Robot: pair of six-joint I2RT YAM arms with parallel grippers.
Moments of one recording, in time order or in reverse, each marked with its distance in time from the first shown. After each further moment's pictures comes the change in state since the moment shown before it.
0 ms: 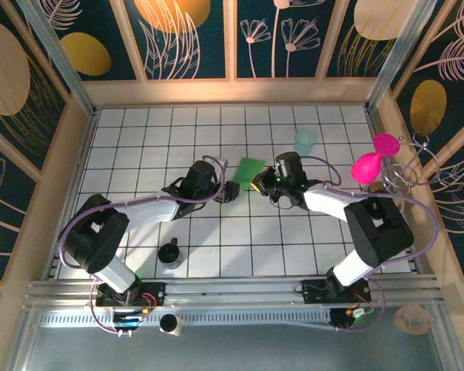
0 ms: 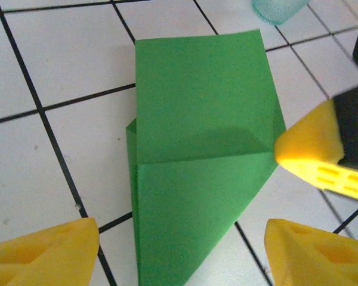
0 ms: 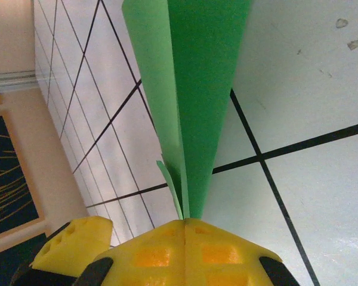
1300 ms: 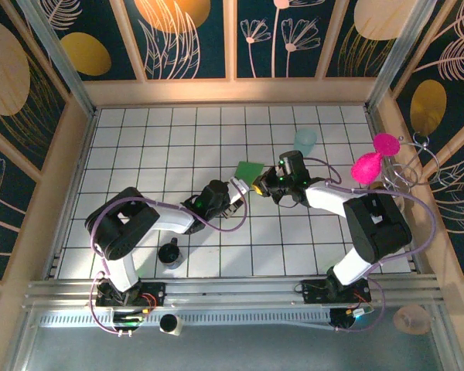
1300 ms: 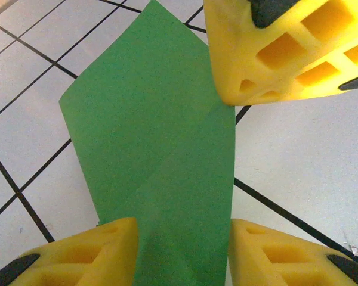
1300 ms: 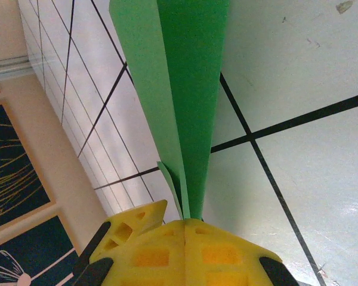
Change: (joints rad) left arm -0.133 0.186 -0.090 0.353 -0.166 0.560; right arm -0.044 0.027 0.011 -0.035 -0.132 0.020
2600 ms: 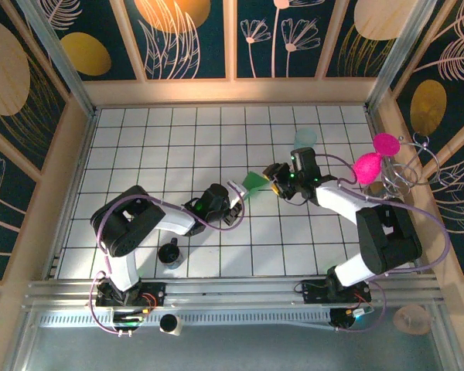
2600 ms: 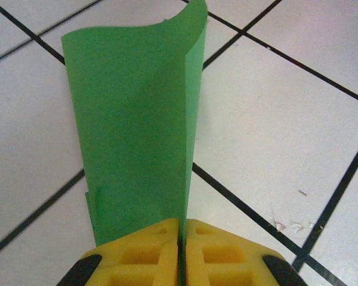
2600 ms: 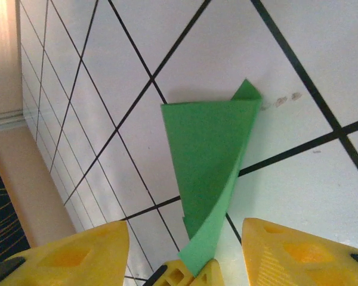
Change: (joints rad) left arm 0.000 0.042 -0.018 -0.015 0.164 -0.258; right arm -0.078 -0.110 0.003 -0.142 0.156 -0.081
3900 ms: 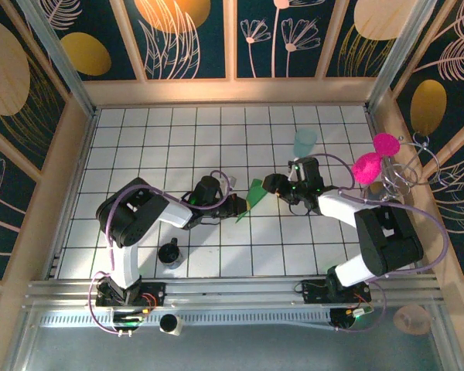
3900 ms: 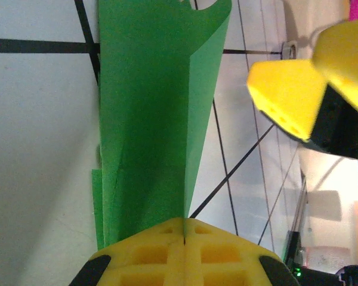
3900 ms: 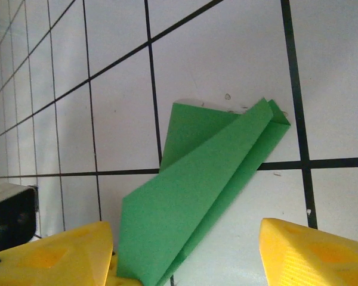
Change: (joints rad) left arm 0.117 0.082 0.006 0.173 0.483 -0.910; right arm -0.014 0.003 -0.131 0.129 -0.054 -0.453
